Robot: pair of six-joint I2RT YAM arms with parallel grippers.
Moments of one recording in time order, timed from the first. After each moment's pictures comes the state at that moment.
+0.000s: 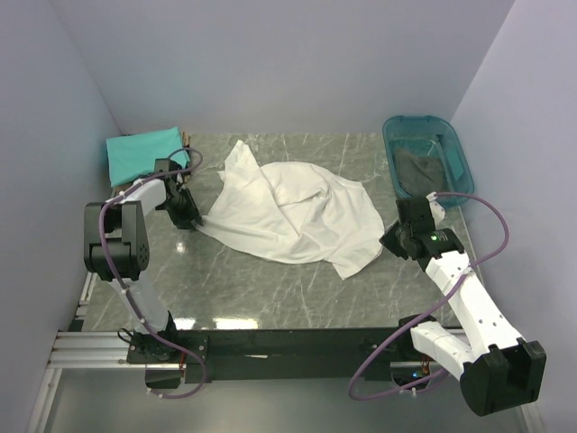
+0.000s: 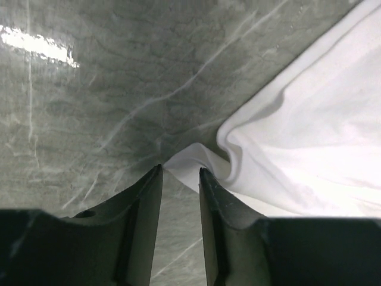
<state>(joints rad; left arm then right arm) 0.04 1.83 1.19 -0.61 0.16 -0.45 0.20 0.96 0.80 -0.78 0.19 0.88</state>
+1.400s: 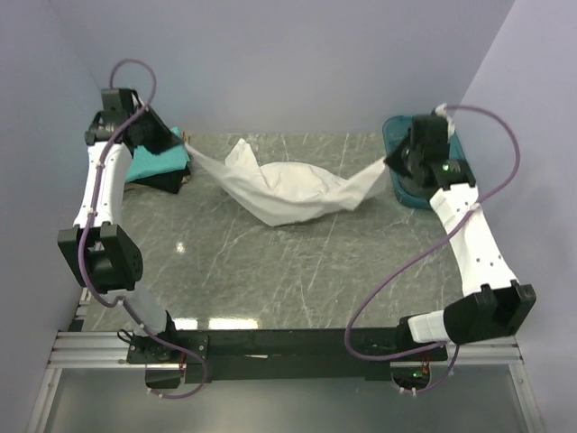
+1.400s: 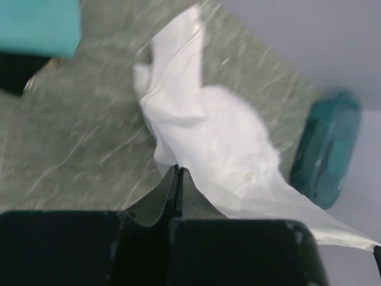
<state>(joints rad) 0.12 1.73 1.73 -0.75 0.34 -0.61 0.14 1.33 1.39 -0.71 0.14 0.70</state>
